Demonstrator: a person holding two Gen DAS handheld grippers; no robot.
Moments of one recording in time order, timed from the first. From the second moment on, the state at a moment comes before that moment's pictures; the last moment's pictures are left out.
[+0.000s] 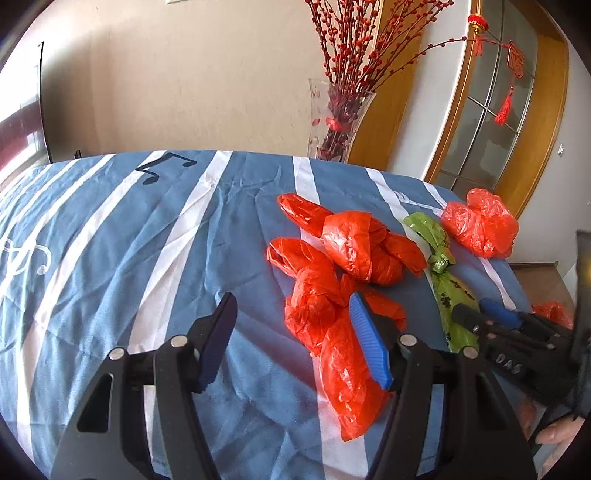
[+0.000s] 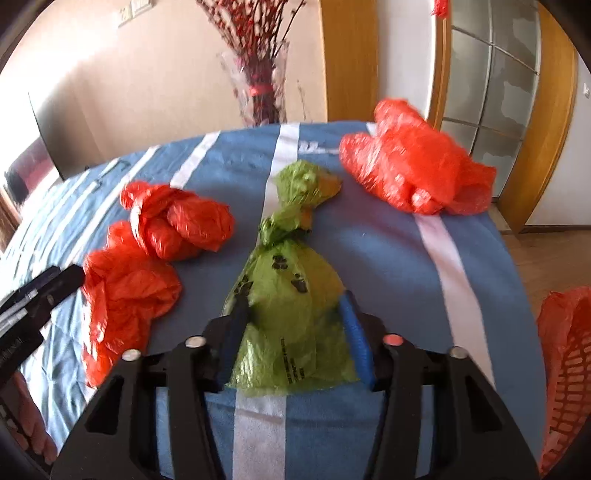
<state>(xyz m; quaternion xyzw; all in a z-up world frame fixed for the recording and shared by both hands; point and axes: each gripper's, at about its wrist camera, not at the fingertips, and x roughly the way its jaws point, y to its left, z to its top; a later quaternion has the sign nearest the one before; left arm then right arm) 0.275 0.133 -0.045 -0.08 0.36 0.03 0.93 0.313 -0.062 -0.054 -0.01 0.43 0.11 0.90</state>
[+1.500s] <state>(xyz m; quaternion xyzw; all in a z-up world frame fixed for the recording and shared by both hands) 0.207 0.072 0.008 -0.07 0.34 -0.07 0.94 0.188 -0.147 0.032 0.02 0.31 0.12 0.94</state>
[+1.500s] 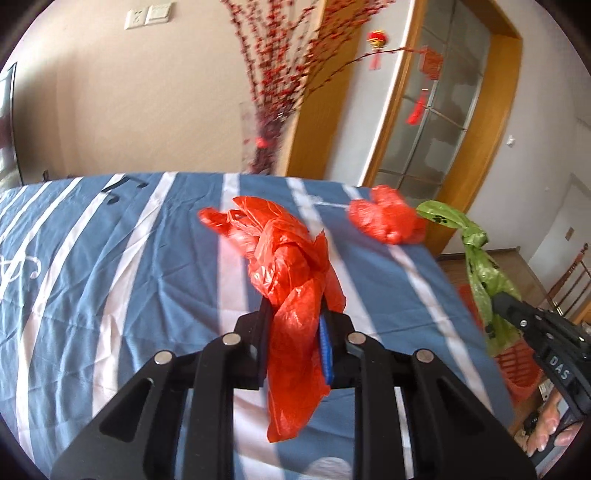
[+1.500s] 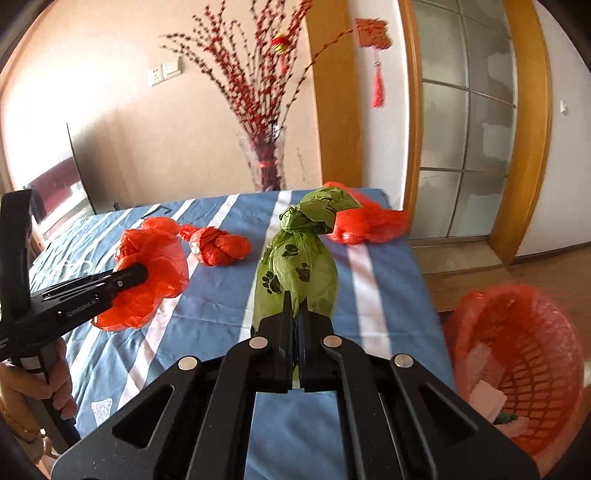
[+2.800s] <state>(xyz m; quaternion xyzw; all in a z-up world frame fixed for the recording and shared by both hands) 0.177 -0.135 0.021 -0.02 0.33 -0.26 0.91 0.122 -0.315 0.025 0.11 0.27 -0.03 0.96</state>
